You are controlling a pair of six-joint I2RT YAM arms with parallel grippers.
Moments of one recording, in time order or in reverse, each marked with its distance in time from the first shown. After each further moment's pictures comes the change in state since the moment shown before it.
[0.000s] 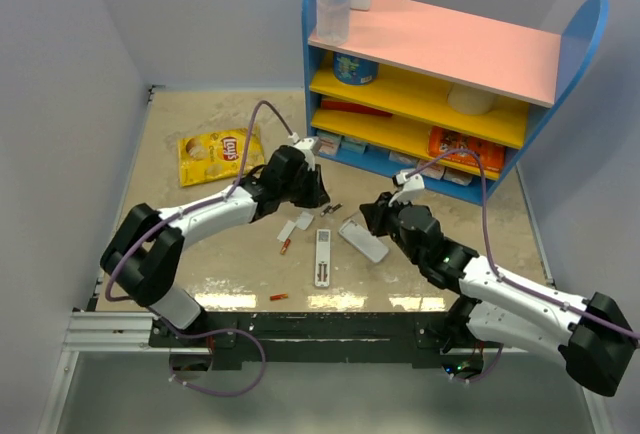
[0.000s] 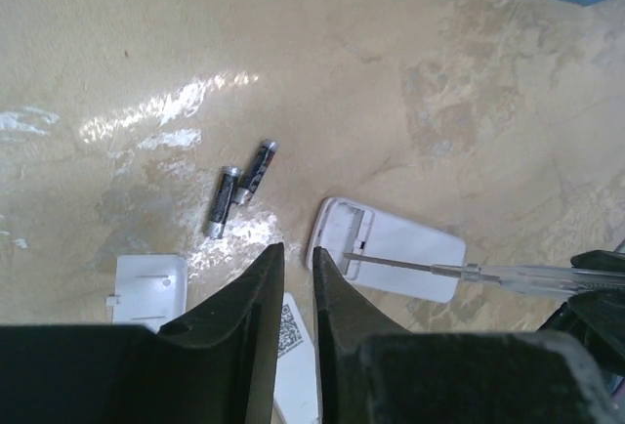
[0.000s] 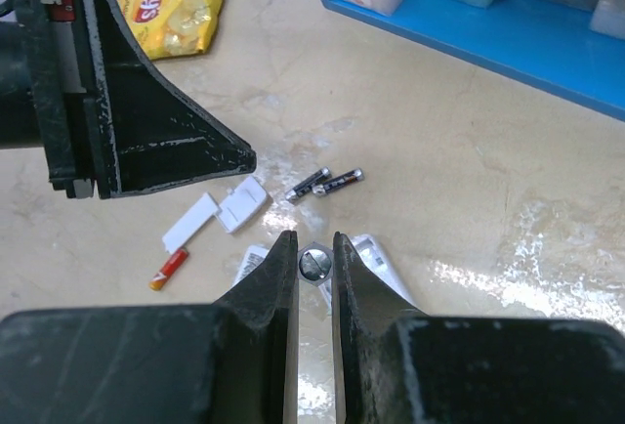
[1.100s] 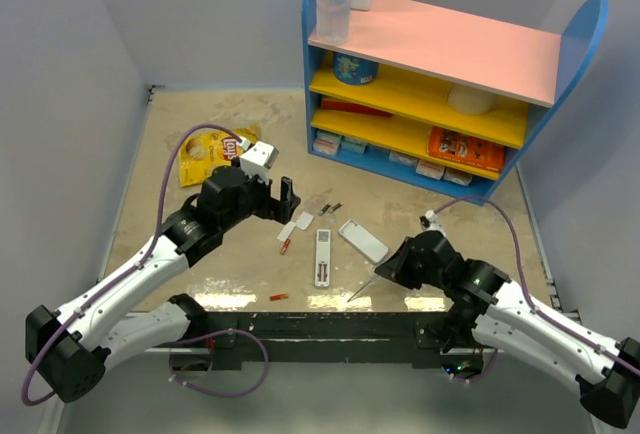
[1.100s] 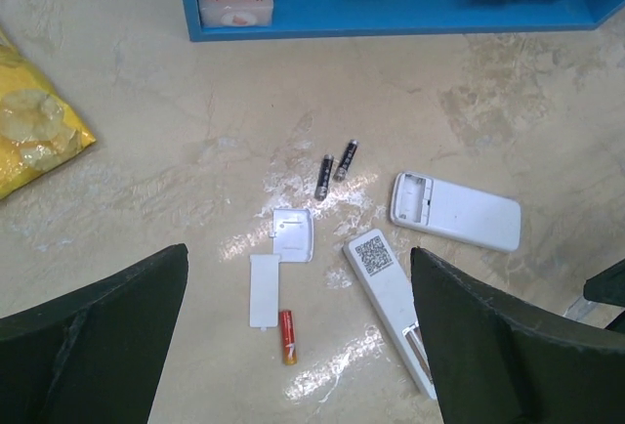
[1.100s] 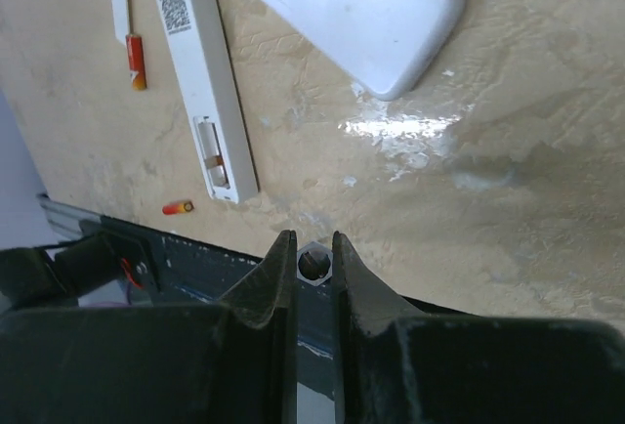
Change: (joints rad) left arm 0.019 -0.657 -0.184 -0.193 -0.191 0.309; right arm -0.001 -0.289 0.005 -0.803 -0.323 0.665
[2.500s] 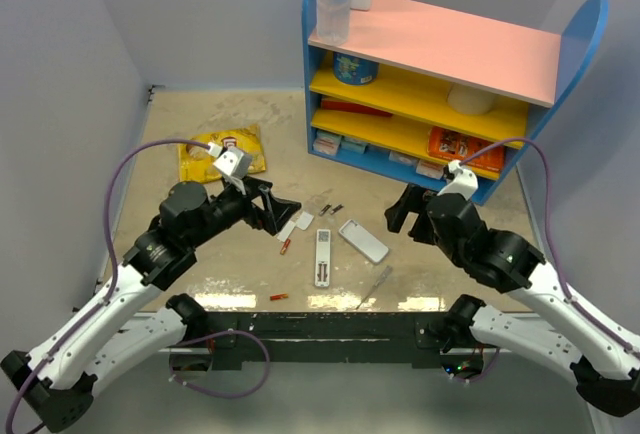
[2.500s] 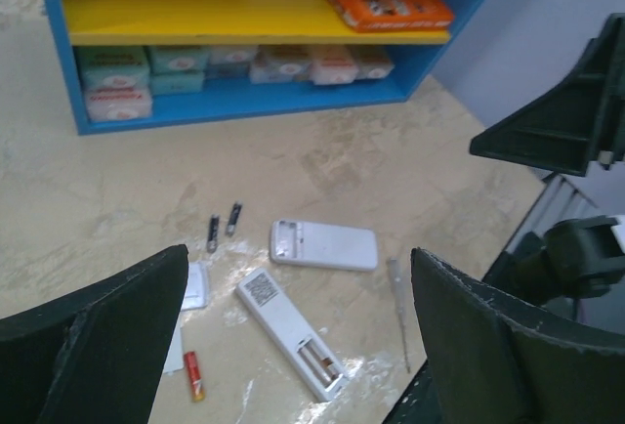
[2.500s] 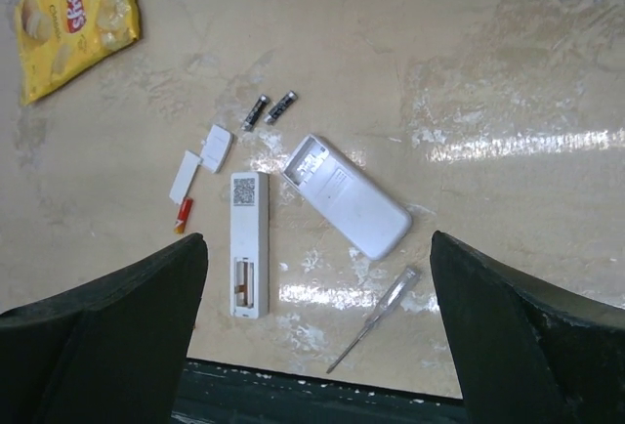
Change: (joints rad) left arm 0.000 -0.220 -0.015 0.029 0.196 -0.083; right arm -0.005 0.100 0.462 -0.211 0.422 -0.277
